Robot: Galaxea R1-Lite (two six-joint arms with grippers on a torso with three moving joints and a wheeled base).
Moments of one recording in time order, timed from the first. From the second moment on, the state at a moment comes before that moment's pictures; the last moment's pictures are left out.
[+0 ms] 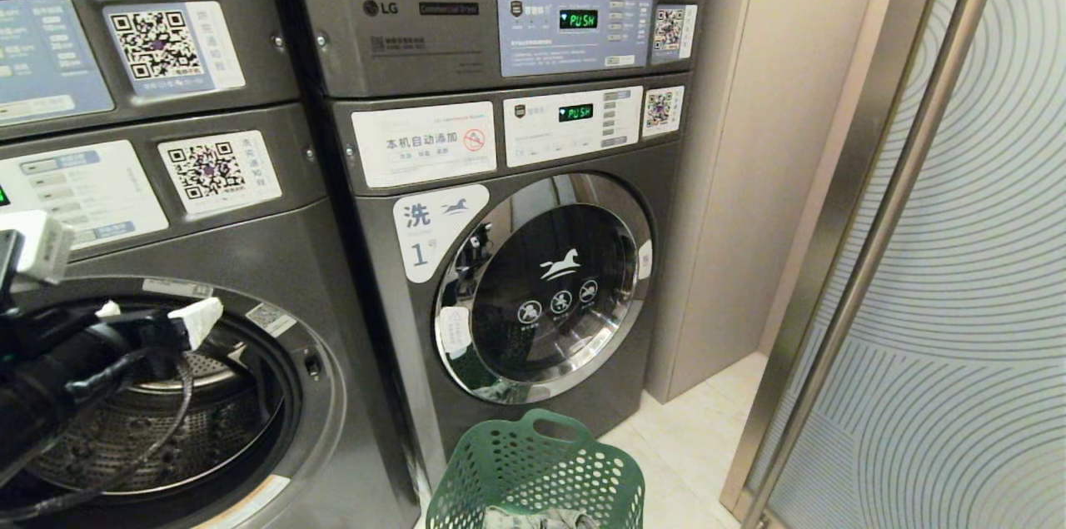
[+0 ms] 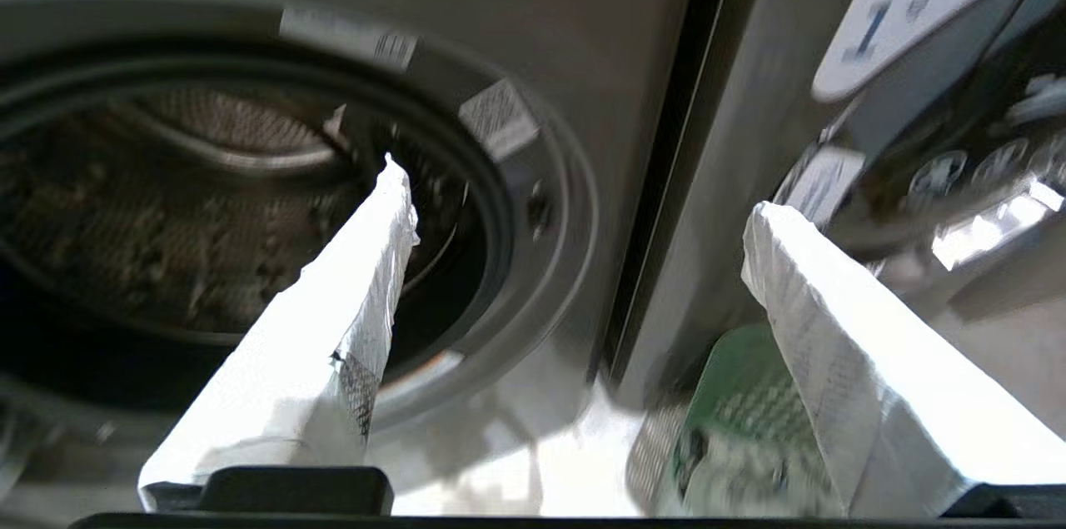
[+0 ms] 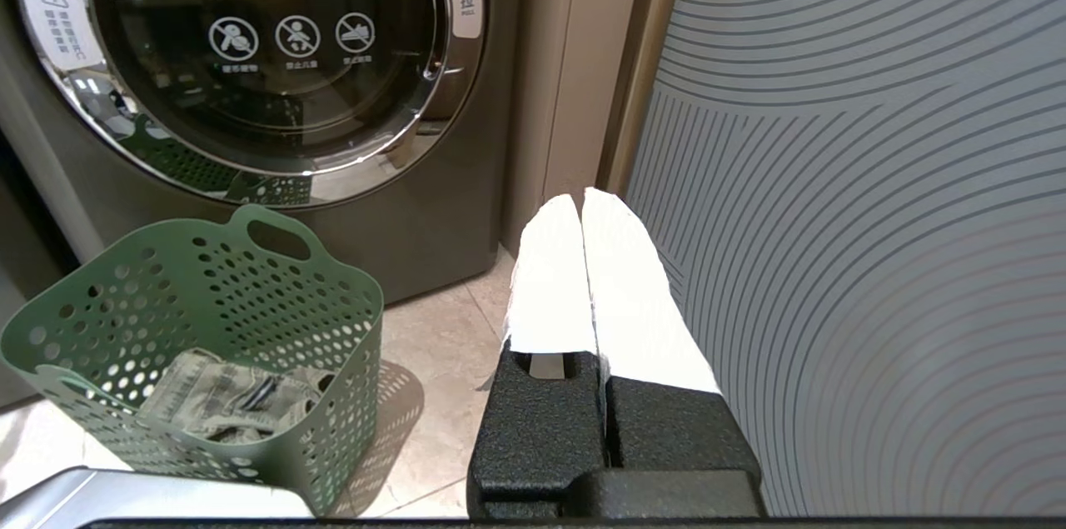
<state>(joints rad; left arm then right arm) -0.08 1.24 -0.47 -0.53 0.30 -0.04 0.00 0.00 0.00 0.00 0.04 -0.10</state>
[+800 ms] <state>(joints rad) 0.77 1.23 -0.68 -0.38 -0.03 -0.03 0.00 0.00 0.00 0.00 0.04 -0.10</state>
